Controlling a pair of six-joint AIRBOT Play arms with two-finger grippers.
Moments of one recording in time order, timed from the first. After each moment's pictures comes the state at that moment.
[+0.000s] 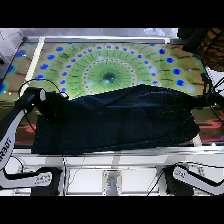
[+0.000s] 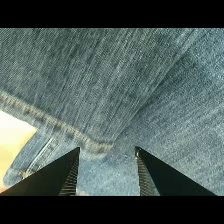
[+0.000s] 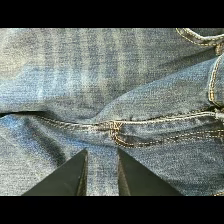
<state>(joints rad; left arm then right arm) 0.01 -1.42 1.01 1.75 -1.18 -0.78 -0.45 -1.22 1.04 -1.05 1.19 1.16</state>
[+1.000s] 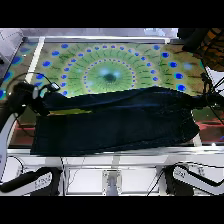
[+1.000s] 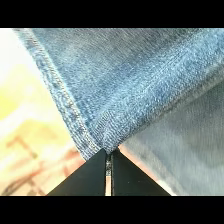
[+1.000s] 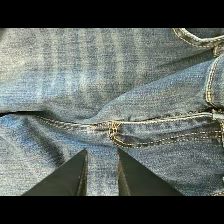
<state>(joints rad) -0.01 -1.20 1.07 1.96 -1.25 -0.97 -0.45 -1.22 1.04 -1.05 1.19 1.16</state>
